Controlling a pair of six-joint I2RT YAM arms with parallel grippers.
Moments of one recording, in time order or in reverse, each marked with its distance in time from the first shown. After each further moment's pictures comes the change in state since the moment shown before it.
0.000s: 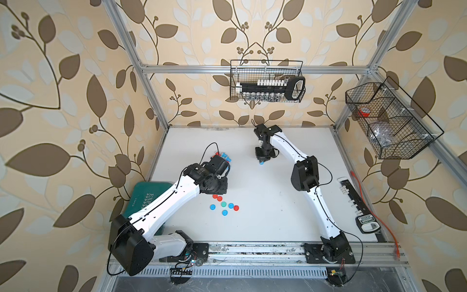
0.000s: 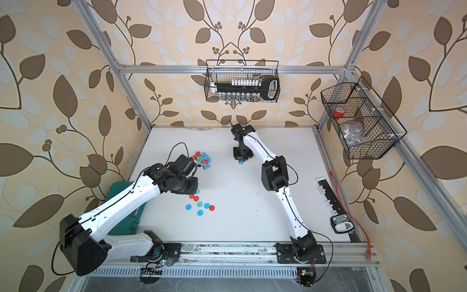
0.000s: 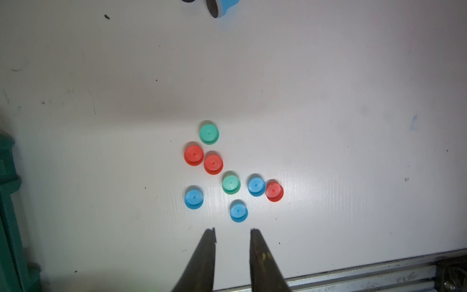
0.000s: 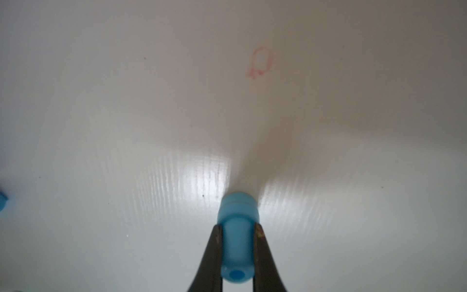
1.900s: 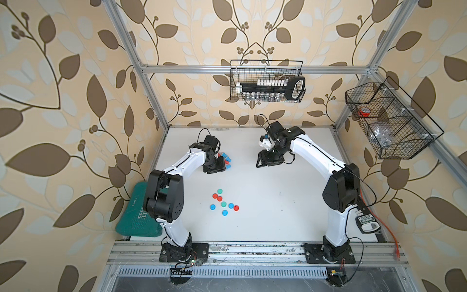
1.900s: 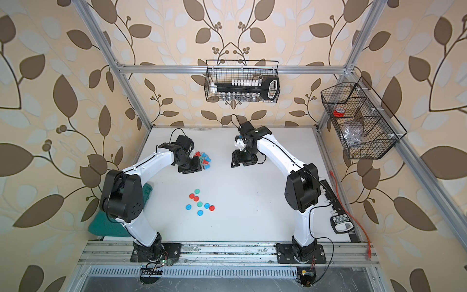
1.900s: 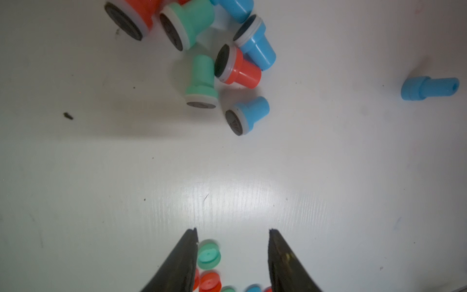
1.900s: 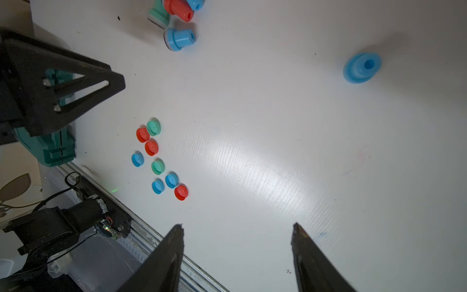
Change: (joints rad) left arm 0.352 0.532 0.235 0.269 0.266 0.185; right arm 0.042 -0.676 -0.737 0.224 -0.303 -0.158
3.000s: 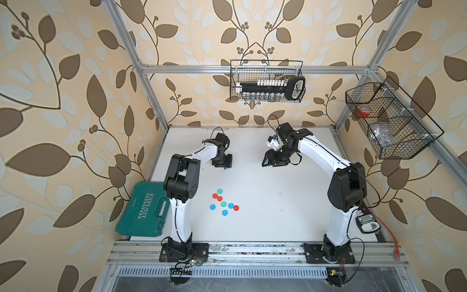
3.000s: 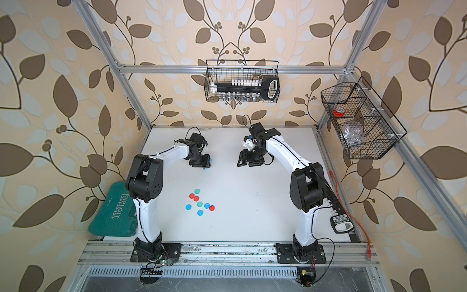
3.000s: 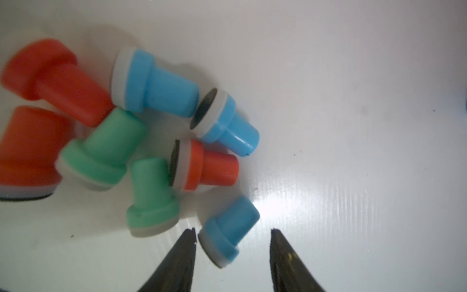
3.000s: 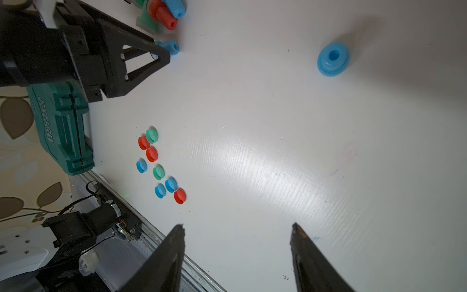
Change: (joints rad) left arm -0.049 0.282 0.196 0.073 -0.047 0.190; right arm -0.103 -0.034 -0.114 0.082 -0.091 -0.007
